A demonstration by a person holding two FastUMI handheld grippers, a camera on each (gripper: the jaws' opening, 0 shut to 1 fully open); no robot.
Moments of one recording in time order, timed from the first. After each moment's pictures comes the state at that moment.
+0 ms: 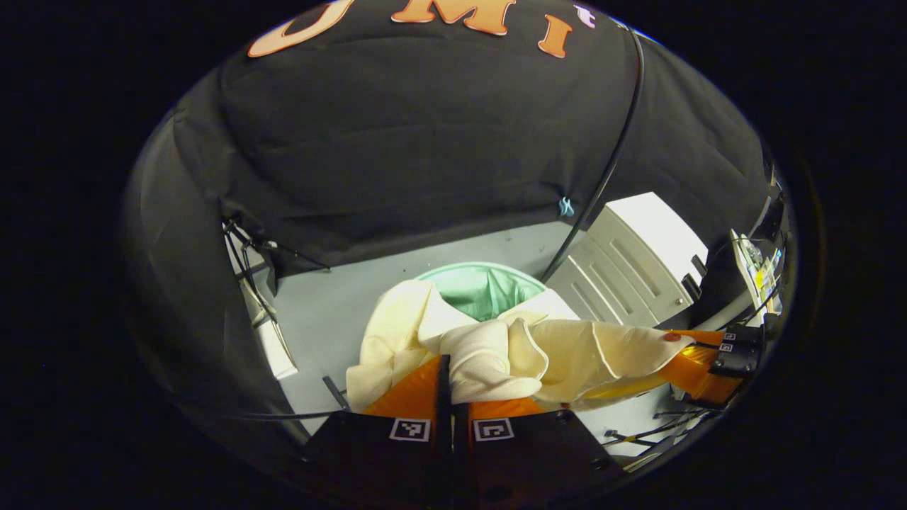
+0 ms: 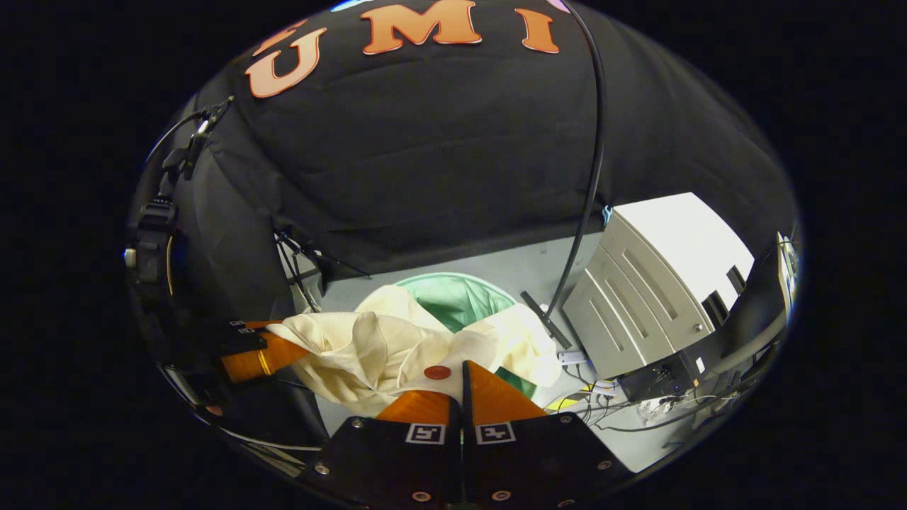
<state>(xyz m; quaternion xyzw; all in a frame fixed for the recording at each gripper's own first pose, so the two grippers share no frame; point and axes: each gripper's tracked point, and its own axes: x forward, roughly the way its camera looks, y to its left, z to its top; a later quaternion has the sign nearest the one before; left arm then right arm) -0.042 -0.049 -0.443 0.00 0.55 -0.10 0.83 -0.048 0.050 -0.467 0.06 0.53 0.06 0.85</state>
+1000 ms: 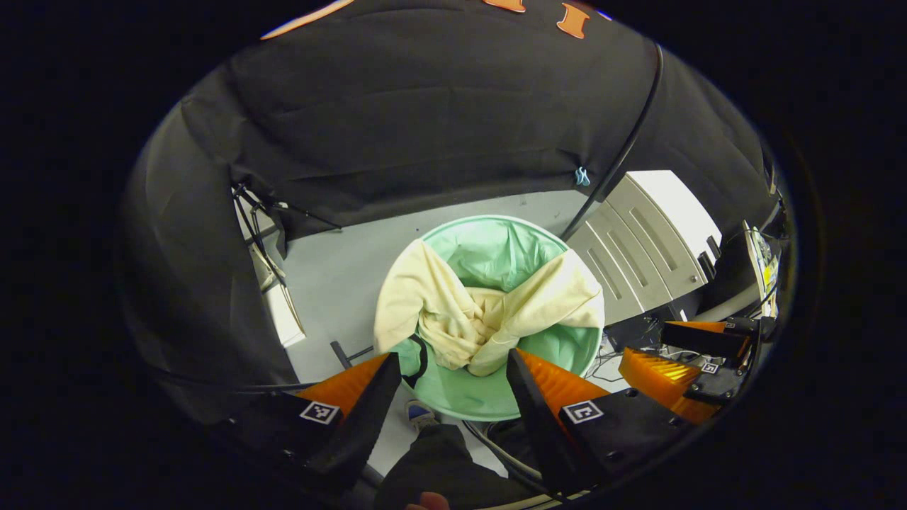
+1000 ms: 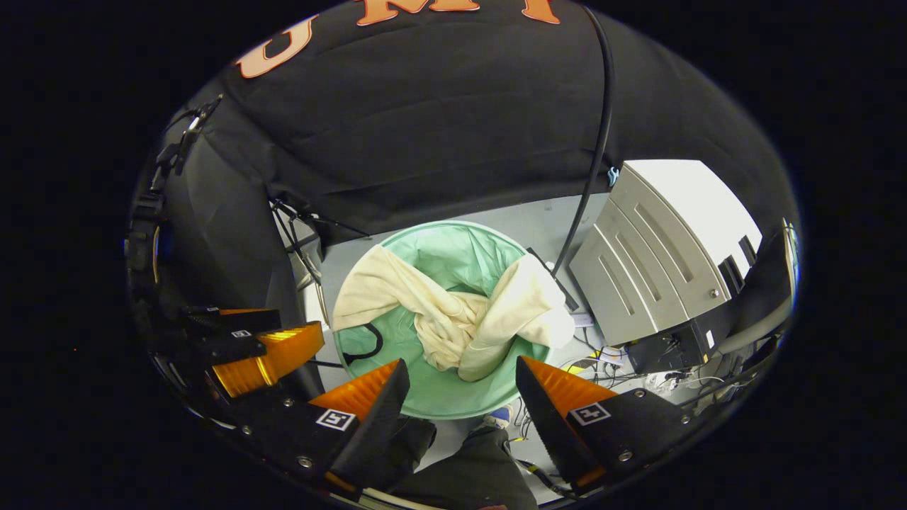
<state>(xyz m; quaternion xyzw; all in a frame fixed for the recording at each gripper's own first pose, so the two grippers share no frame) -0.073 -0.024 -0.449 0.01 0.60 -0.08 0.80 -0.089 0.058 -0.502 0.06 0.58 0.06 0.81</state>
